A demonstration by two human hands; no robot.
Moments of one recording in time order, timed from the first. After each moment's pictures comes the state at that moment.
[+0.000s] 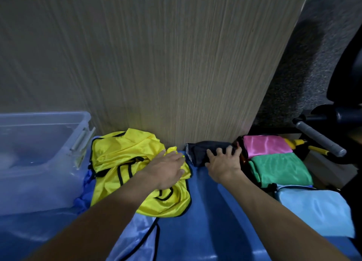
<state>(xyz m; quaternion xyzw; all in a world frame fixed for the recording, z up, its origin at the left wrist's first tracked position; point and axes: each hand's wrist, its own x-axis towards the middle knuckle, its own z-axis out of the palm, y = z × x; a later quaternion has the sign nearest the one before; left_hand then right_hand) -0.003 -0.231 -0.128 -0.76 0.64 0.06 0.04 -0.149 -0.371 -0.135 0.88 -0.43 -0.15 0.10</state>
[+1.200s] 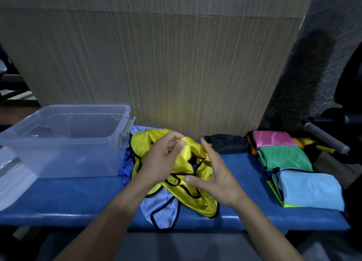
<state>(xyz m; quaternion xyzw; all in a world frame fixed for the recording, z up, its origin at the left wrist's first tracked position) -0.056 -0.081 -0.062 -0.65 0.51 0.09 -0.56 -0.208 -0.200 -0.107 0.84 -0.18 0.24 -0.44</state>
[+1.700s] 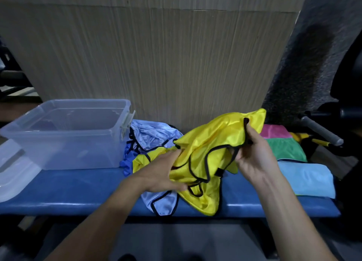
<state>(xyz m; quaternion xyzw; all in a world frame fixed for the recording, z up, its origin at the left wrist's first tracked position) -0.043 -0.061 -0.100 -0.74 0.62 0.16 -0.20 -0.240 -0.218 -0.038 0.31 -0.18 0.40 -0.84</state>
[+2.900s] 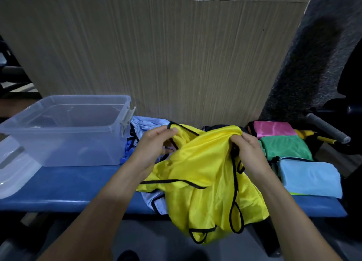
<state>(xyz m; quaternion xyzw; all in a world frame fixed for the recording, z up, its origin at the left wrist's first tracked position) -0.051 -0.070 -0.059 -0.61 0.30 0.31 -0.67 -0.236 -0.239 -0.075 0.69 -0.28 0.37 -0.56</state>
